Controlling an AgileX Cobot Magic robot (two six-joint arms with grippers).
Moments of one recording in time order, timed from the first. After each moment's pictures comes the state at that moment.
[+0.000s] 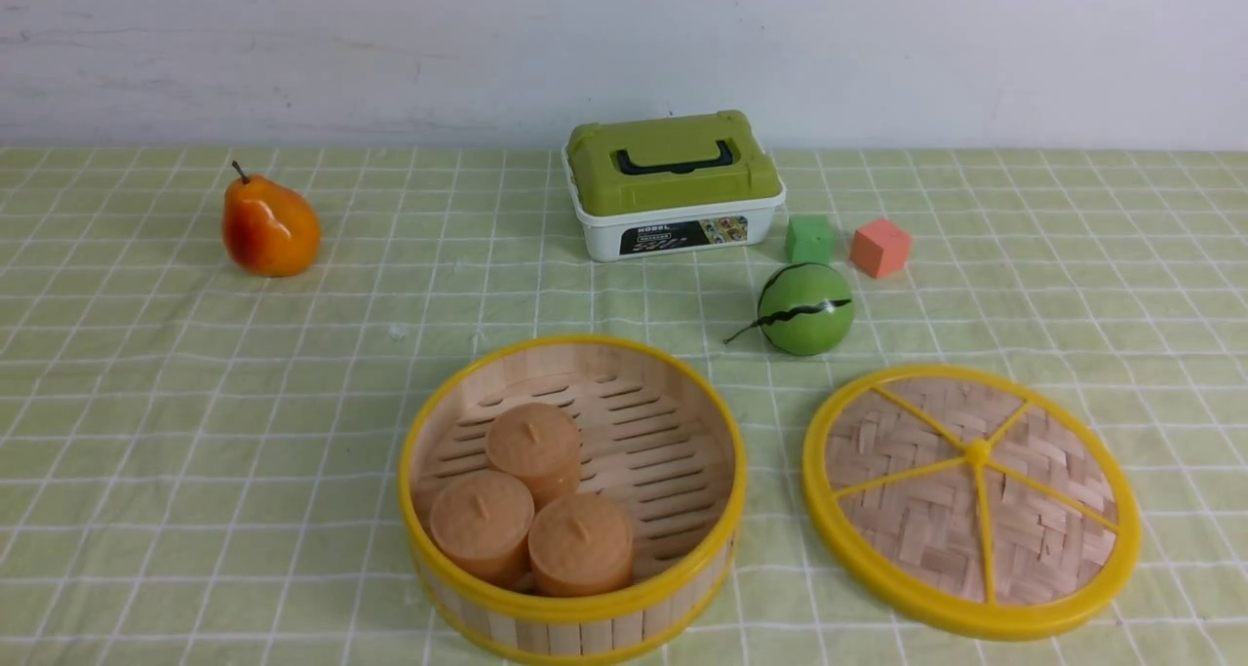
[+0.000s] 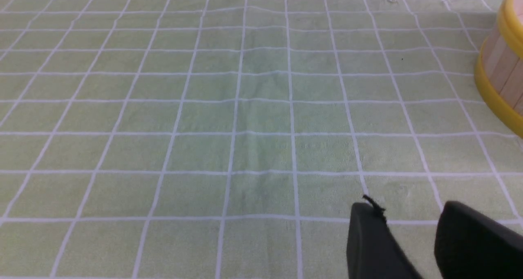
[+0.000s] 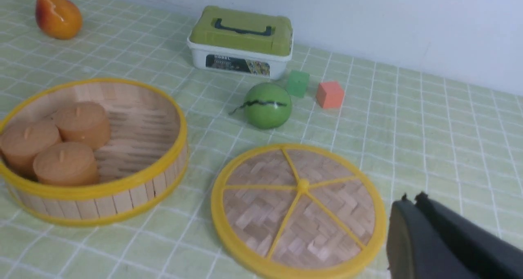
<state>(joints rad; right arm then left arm) 0.15 0.28 -0.69 0.16 0.82 -0.20 -0.01 -0.01 0.03 0.12 0.40 -0.16</state>
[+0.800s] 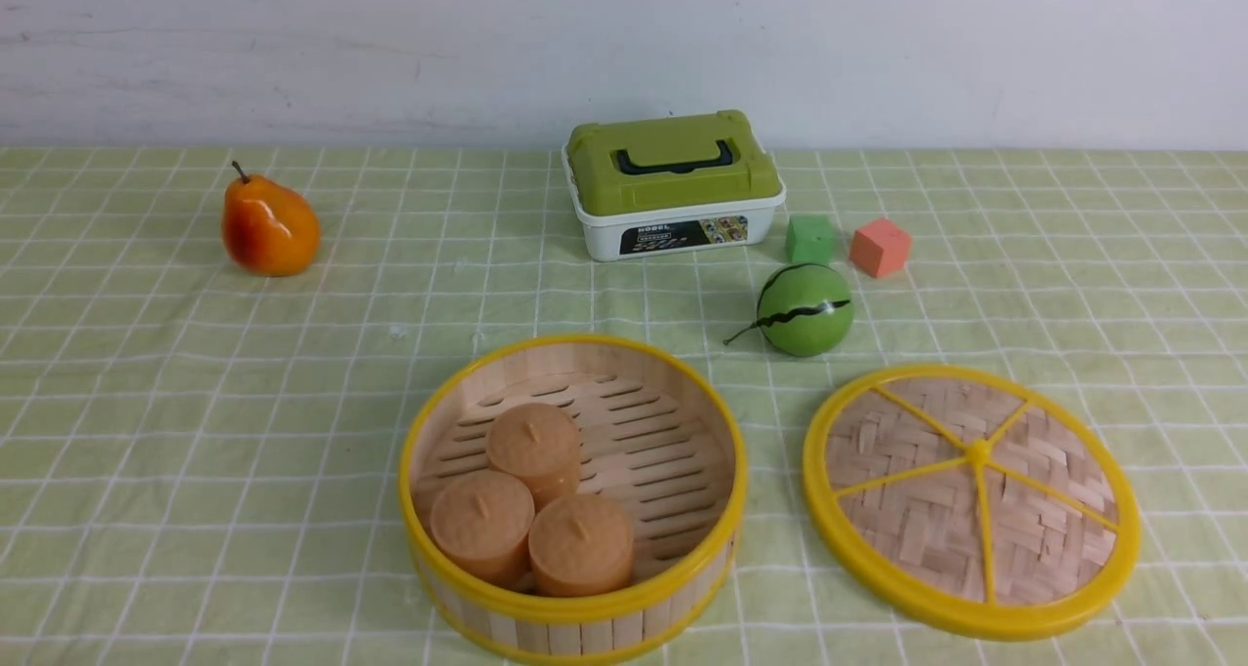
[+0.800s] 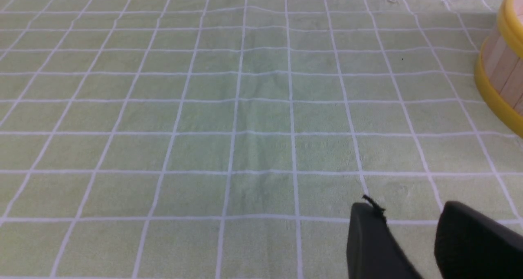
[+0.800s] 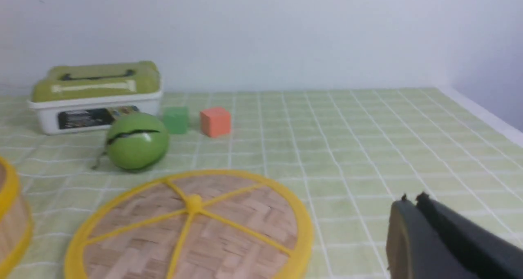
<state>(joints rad) -0.10 -0.01 0.03 0.03 0.14 0.07 -0.01 -0.01 0.03 0.12 0.40 -0.16</state>
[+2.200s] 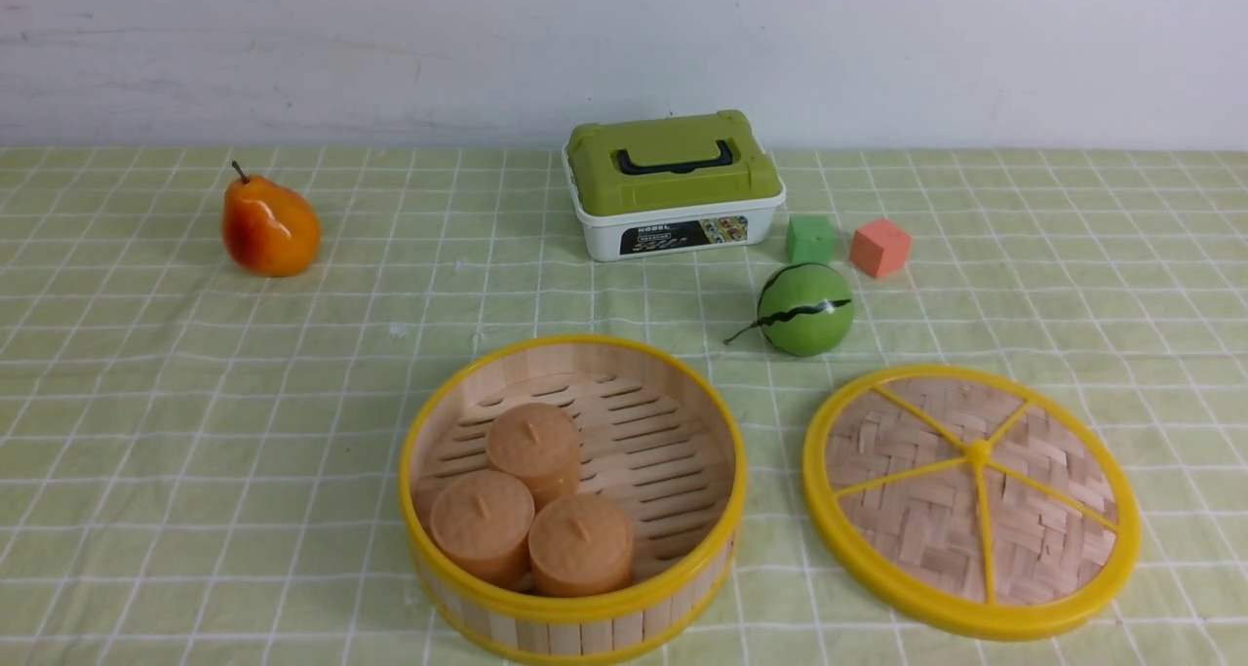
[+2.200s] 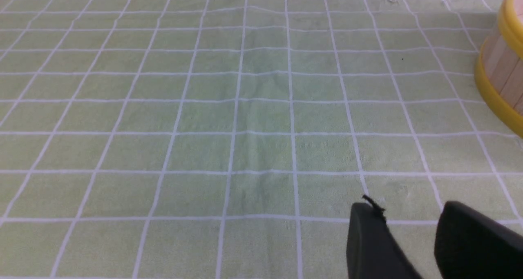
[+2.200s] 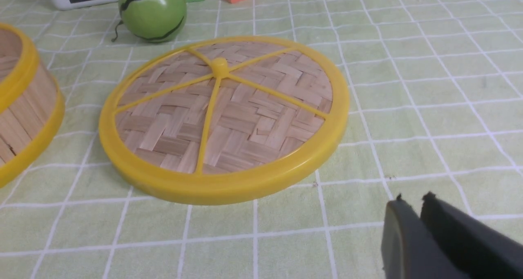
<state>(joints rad) 0.01 -0.01 0.02 0.02 0.39 0.13 -0.01 -0.01 0.03 0.12 0.40 -0.16</state>
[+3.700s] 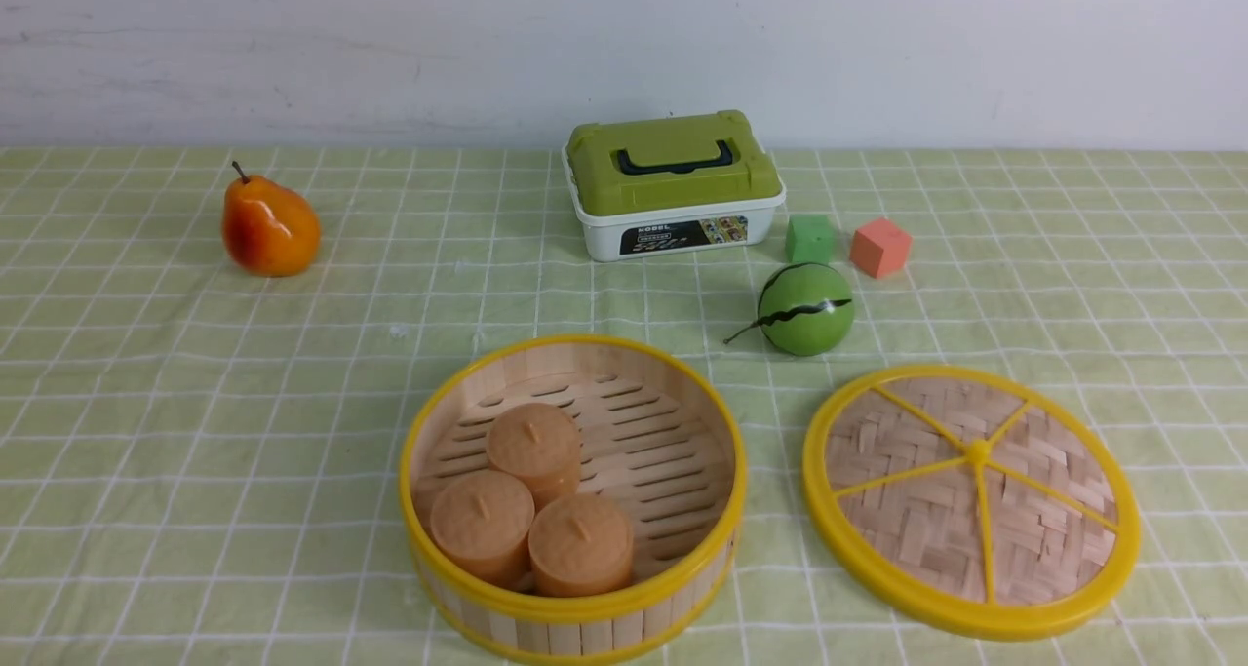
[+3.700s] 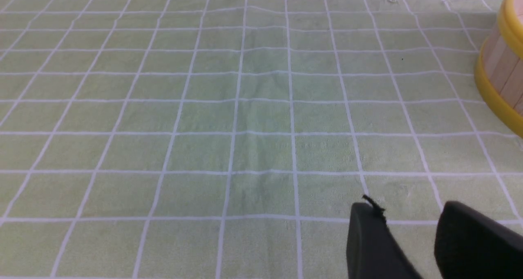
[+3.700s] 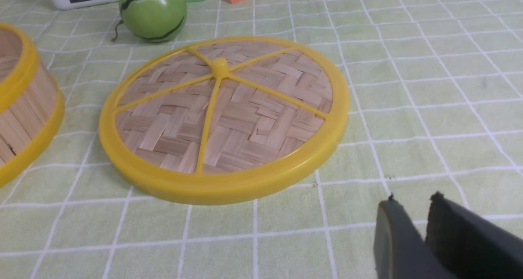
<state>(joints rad) 0.01 -0.01 0.02 0.02 0.39 0.13 -0.01 -0.01 0.03 0.12 0.40 -0.16</state>
